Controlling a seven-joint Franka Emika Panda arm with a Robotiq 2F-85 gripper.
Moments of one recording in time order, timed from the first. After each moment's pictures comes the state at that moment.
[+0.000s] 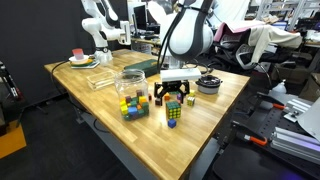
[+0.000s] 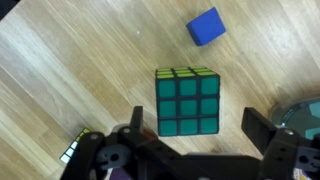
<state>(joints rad) 0.28 0.50 0.10 -2.37 0.08 2.83 0.81</state>
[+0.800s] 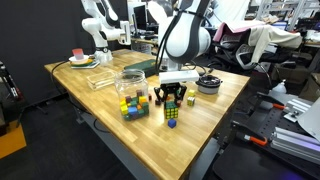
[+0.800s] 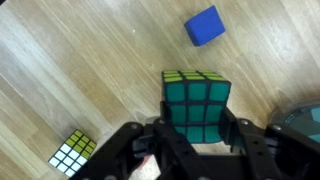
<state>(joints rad) 0.28 0.53 0.10 -2.34 0.10 2.83 0.78</state>
